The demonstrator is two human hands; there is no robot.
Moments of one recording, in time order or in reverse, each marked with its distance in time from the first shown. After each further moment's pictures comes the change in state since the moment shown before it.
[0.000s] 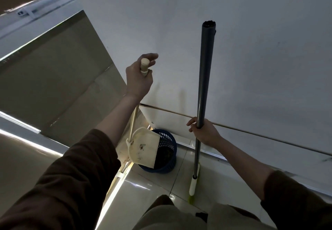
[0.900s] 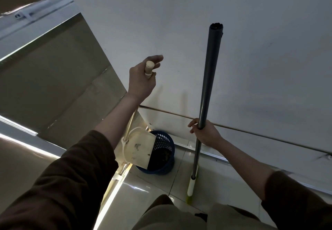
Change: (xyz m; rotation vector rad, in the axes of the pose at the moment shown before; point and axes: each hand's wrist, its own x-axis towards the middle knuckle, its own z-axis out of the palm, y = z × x) left_hand -0.006 0.012 0.004 0.061 -0.097 0.110; right_hand -0.005 0.011 -0.006 -0.002 0.027 0.006
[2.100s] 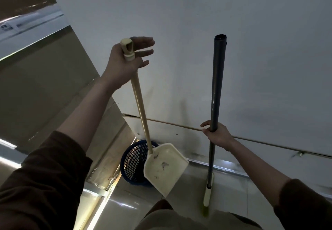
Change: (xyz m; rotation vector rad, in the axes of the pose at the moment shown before) left_hand 0.024 0.069 -0.044 -0.362 -0.239 0.006; right_hand -0.031 0.023 -0.073 -0.017 0.173 0.022
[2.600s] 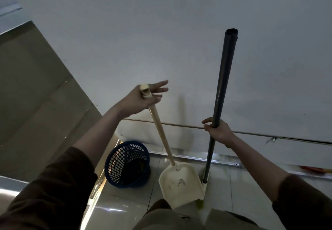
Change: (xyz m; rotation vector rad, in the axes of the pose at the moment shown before) left_hand -0.025 -0.074 0.069 -0.003 -0.496 -0.235; right_hand -0.018 0.021 -0.040 0.009 0.122 0.110
